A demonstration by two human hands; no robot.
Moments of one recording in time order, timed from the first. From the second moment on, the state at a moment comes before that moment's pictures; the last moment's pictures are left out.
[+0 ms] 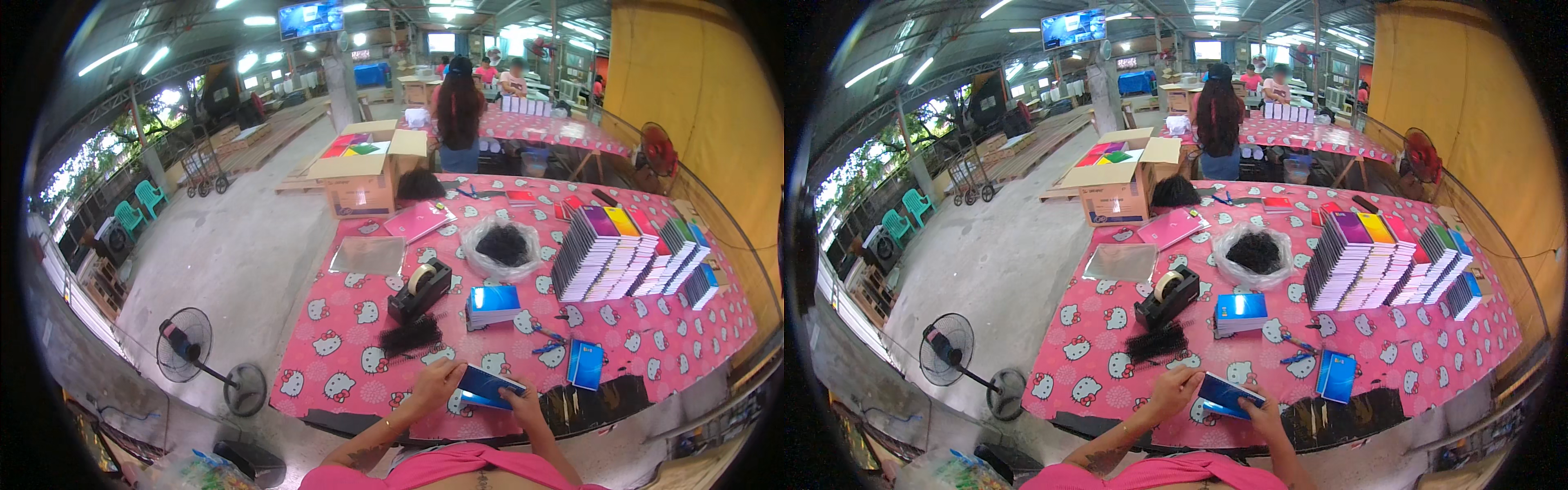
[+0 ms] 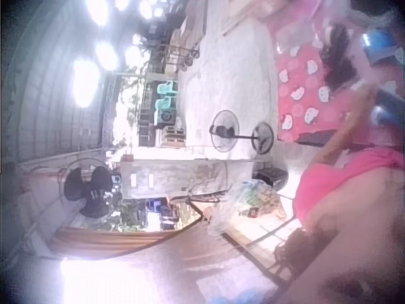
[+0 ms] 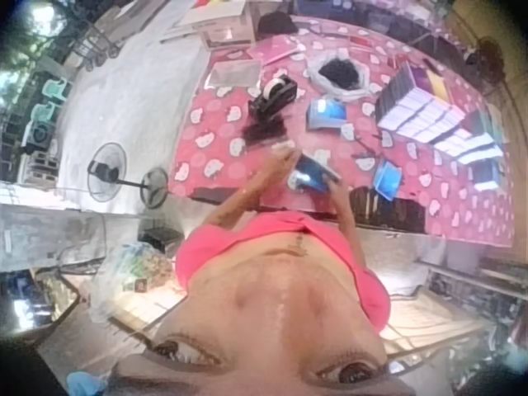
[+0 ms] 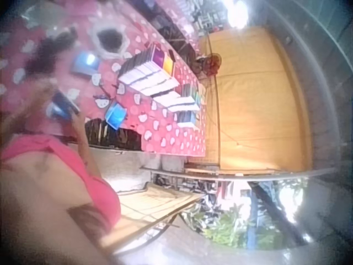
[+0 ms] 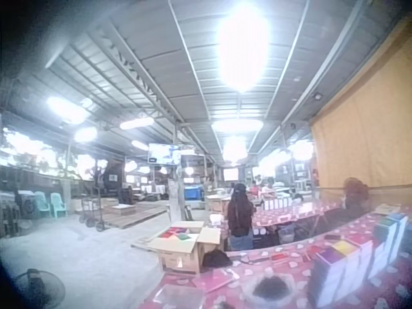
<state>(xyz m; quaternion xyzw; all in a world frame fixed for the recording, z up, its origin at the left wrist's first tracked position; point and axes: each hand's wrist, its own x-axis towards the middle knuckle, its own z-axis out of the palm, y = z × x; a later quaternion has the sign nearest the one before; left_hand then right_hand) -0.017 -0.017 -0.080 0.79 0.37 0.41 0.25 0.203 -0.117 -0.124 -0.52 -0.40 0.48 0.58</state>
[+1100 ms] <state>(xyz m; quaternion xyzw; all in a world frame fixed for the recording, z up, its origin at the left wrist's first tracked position) 0.009 -0.032 -0.051 0.88 0.29 0.24 0.29 0.276 -0.131 -0.109 -0.48 -0.43 0.59 0.49</state>
